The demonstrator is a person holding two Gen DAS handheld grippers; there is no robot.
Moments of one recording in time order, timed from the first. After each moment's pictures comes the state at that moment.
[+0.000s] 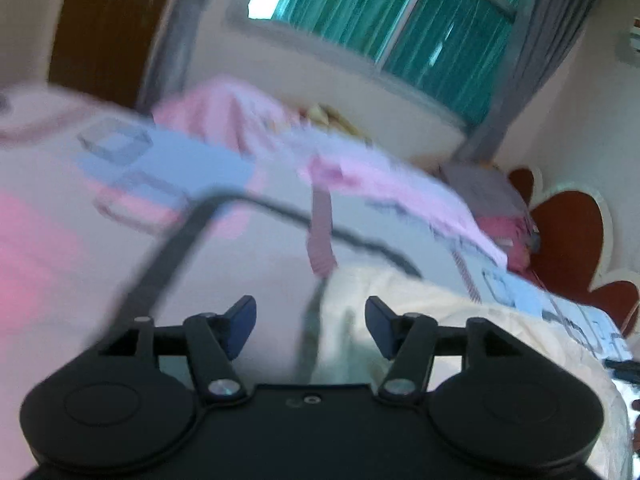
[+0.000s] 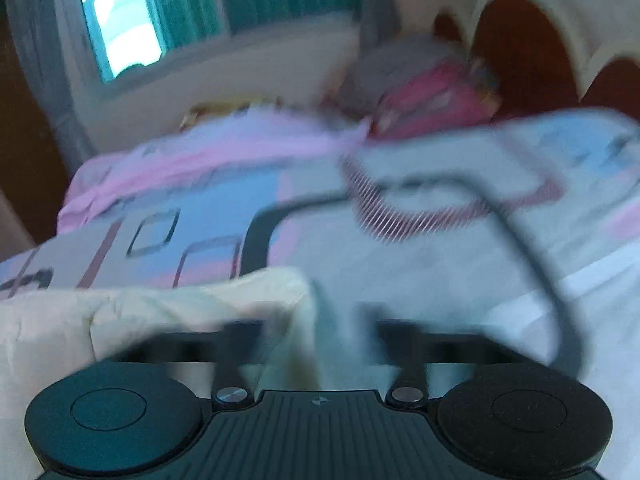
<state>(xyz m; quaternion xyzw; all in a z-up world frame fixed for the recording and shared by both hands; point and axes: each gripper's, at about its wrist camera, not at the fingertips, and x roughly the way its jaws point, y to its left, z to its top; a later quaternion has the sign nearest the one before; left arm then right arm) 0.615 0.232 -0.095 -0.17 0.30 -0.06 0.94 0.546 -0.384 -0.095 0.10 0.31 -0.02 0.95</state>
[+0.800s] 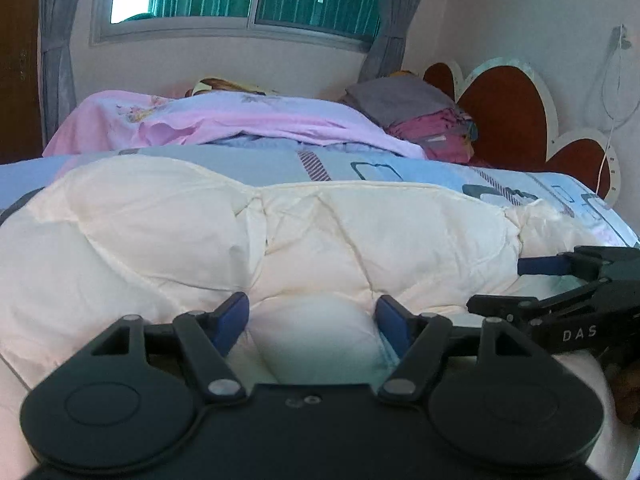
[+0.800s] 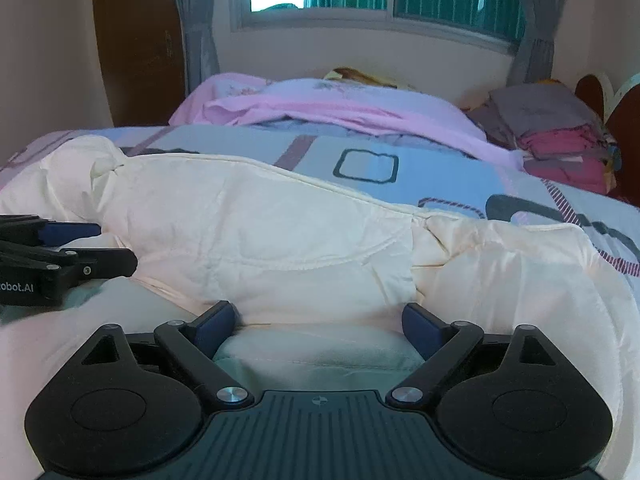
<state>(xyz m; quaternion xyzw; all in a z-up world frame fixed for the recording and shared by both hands) 0.616 0.053 -0.116 -0.01 0.35 -0.18 0.92 0.548 -0.221 -0.129 -0.03 0.38 0.14 0.91</state>
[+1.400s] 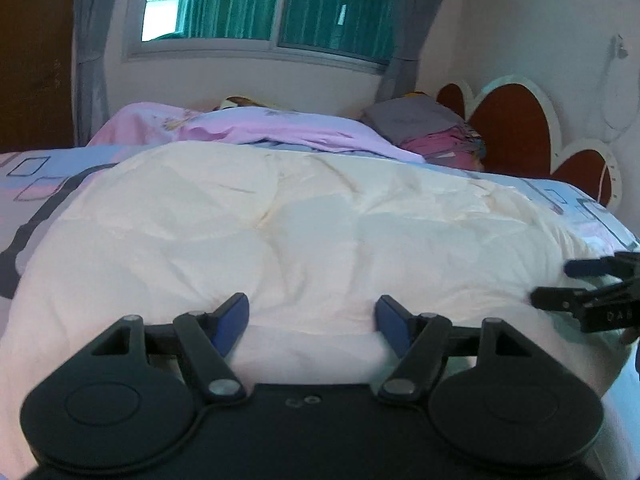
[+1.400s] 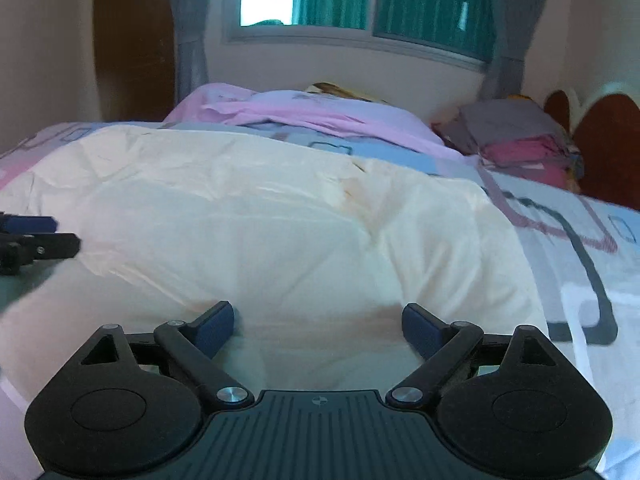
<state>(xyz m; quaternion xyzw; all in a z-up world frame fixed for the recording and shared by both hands) 0.516 0.070 -0.113 -0.02 0.31 -0.14 0.94 0.442 -0.265 -0.119 -0.05 0.34 0.11 0.93</state>
